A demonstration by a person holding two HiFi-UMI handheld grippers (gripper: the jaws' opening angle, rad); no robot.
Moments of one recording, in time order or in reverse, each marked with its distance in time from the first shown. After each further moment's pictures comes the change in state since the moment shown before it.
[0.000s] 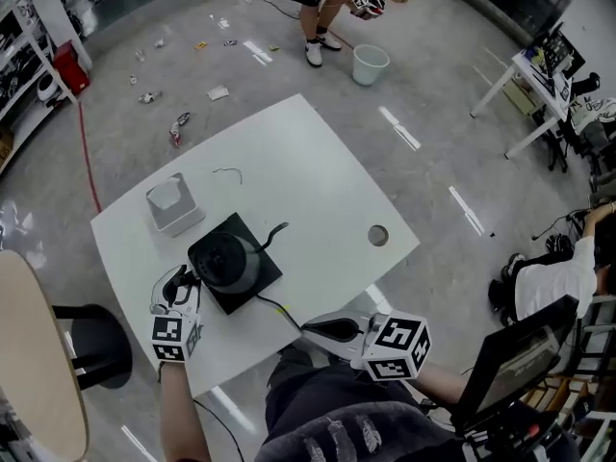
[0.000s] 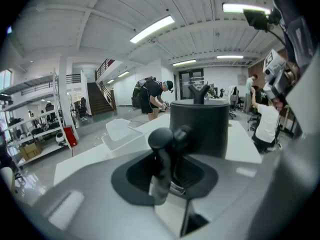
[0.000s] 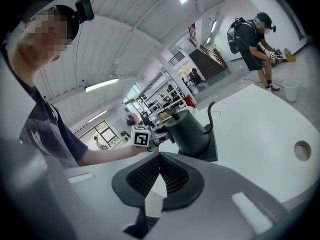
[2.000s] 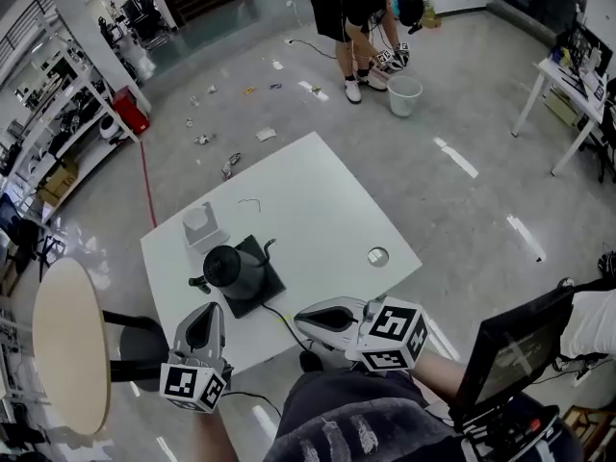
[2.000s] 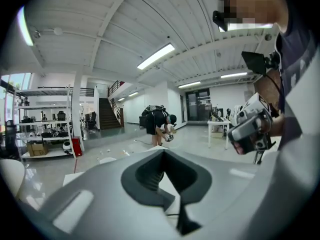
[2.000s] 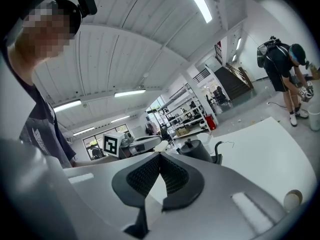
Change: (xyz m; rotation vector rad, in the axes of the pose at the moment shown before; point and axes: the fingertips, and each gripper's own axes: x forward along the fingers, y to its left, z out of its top) left arm -0.117 -0.133 0.147 -0.075 -0.244 0.091; right arm -0.081 0.016 0.052 -0.223 -0.177 0.199
